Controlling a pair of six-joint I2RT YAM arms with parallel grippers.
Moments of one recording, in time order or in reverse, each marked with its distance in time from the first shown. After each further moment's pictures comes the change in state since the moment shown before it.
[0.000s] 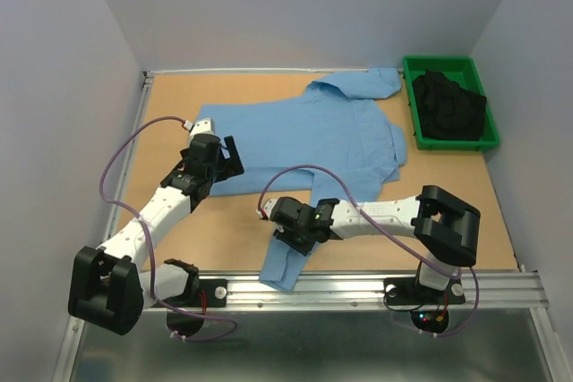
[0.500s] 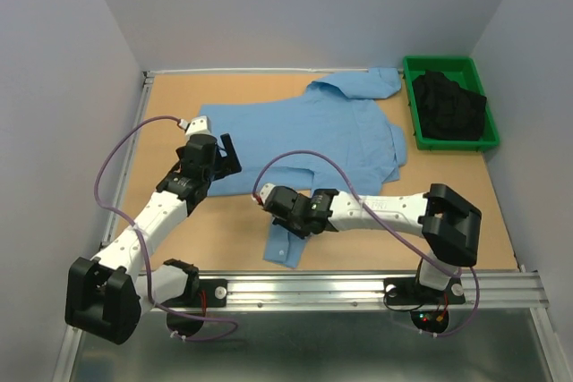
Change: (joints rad) left arm 0.000 -0.055 -0.001 0.000 -0.030 0.012; right arm -0.011 -0.007 0.119 -0.112 0.206 -0.046
